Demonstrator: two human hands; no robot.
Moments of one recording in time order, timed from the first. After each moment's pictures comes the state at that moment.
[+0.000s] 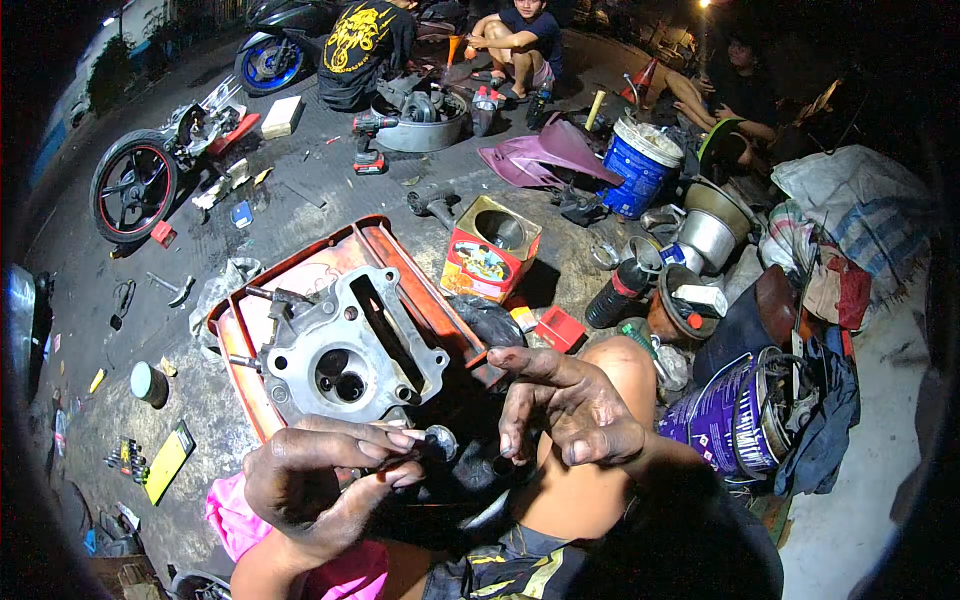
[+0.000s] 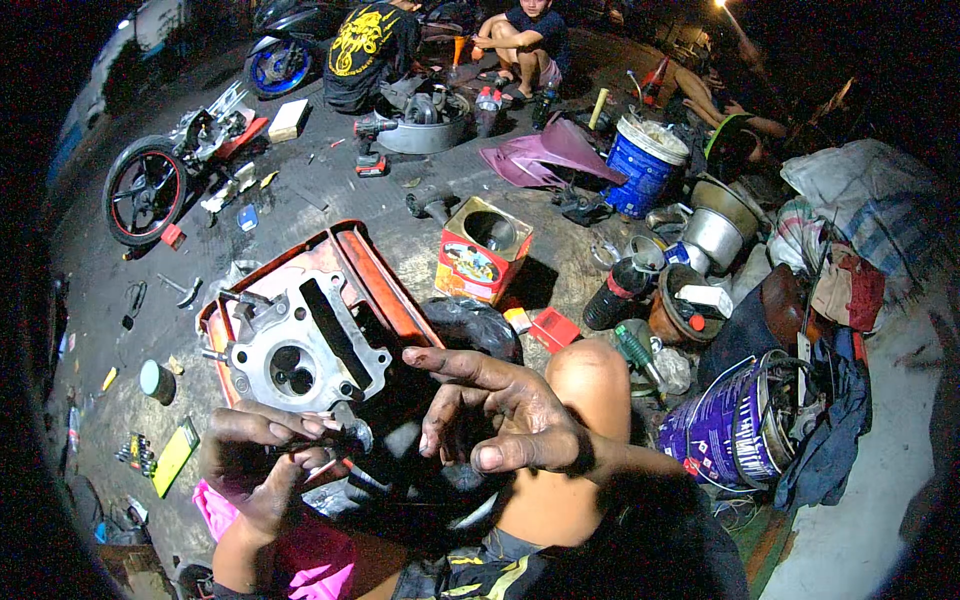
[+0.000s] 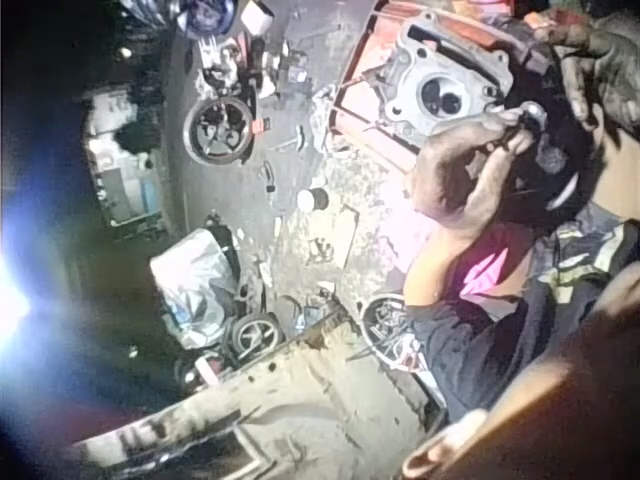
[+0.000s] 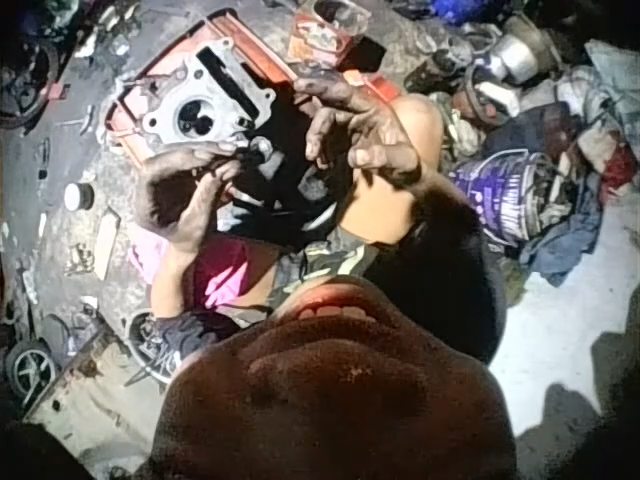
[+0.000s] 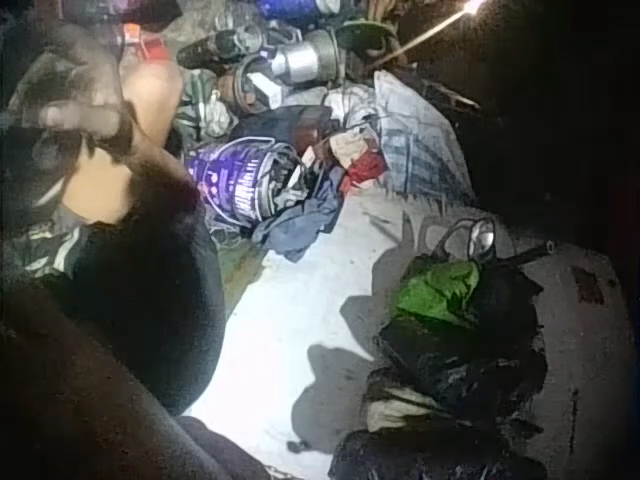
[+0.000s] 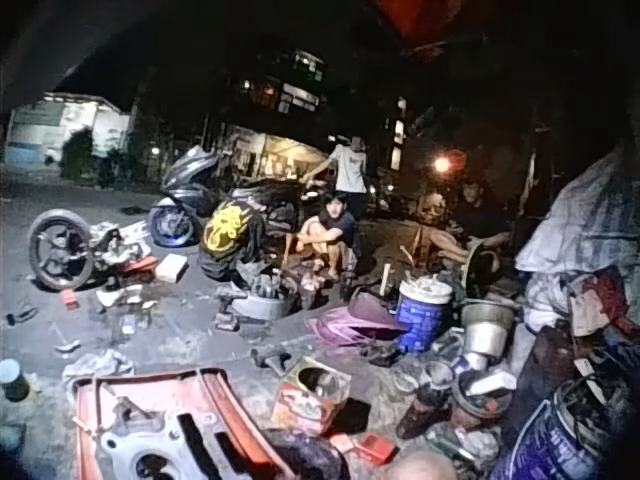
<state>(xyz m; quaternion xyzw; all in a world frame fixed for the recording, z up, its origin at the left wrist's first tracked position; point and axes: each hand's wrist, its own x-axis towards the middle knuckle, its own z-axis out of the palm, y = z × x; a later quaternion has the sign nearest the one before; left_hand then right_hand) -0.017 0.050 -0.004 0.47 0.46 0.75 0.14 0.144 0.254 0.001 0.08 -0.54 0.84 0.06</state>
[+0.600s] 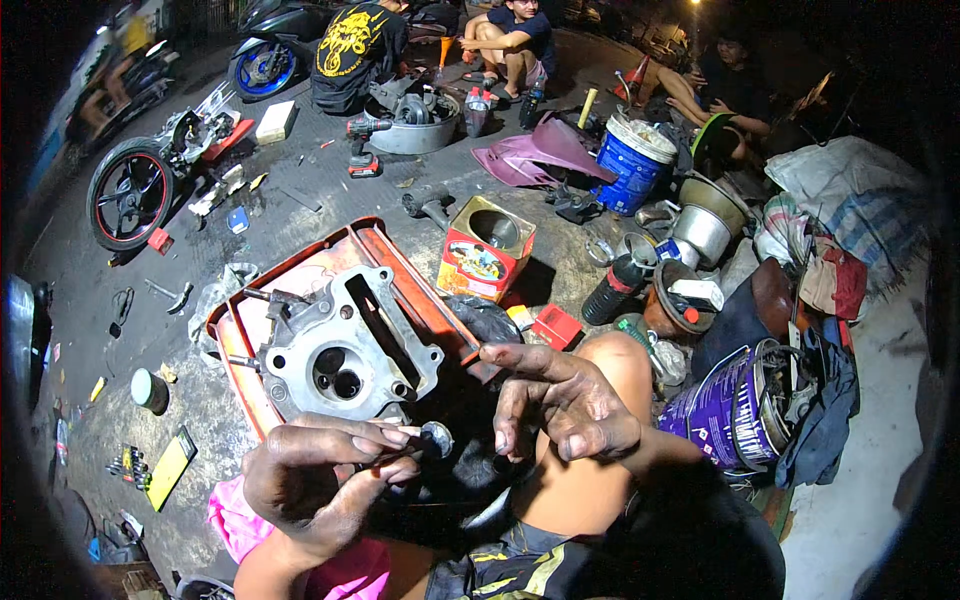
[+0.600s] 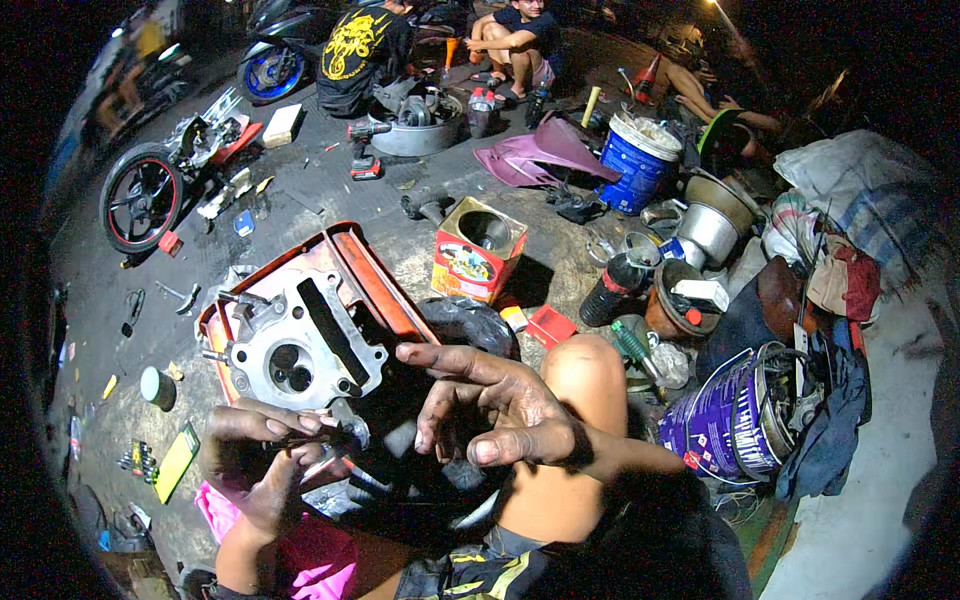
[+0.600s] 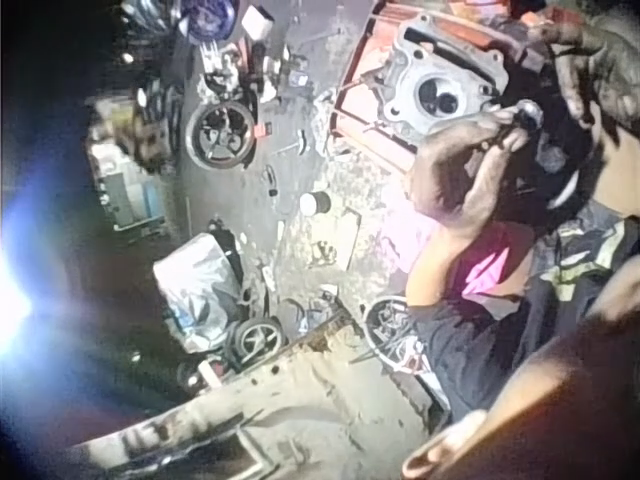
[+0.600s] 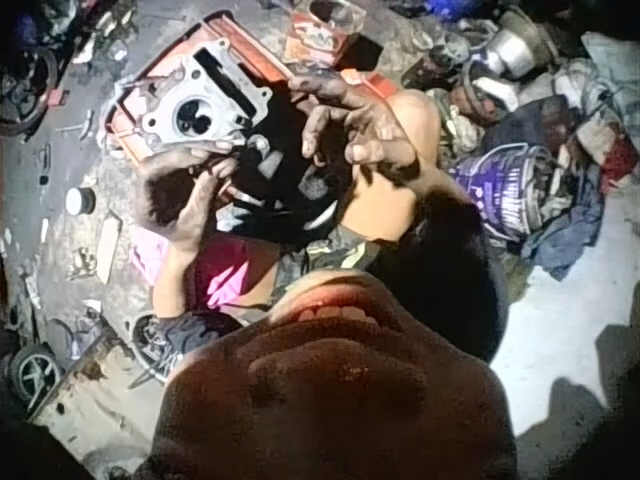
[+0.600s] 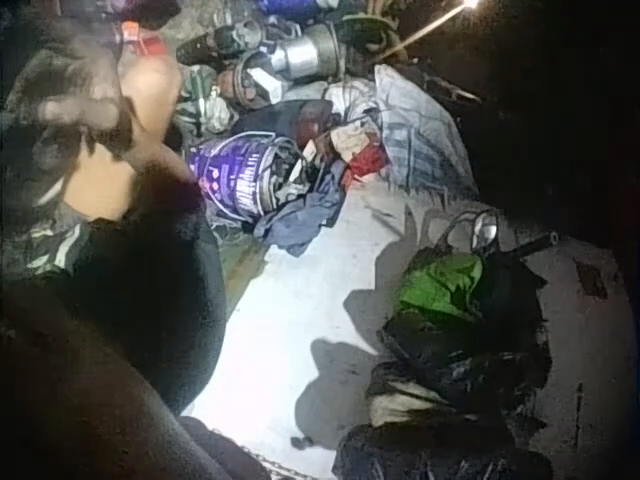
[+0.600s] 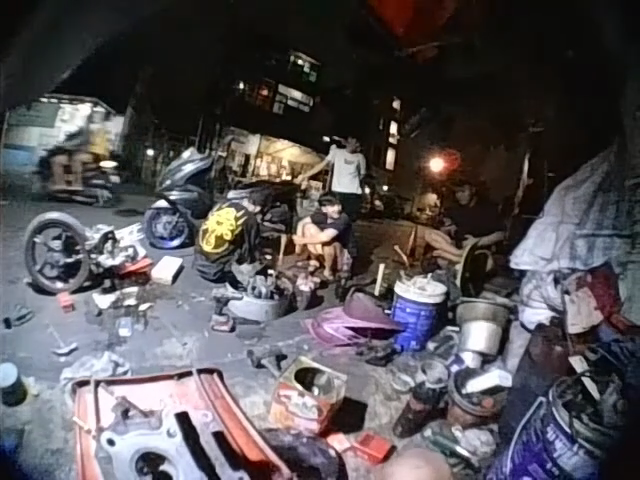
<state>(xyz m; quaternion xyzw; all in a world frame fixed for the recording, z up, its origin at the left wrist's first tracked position) -0.015 0.043 -0.008 0.41 0.46 0.77 0.19 0.138 0.248 0.003 0.07 -0.55 0.83 0.07</state>
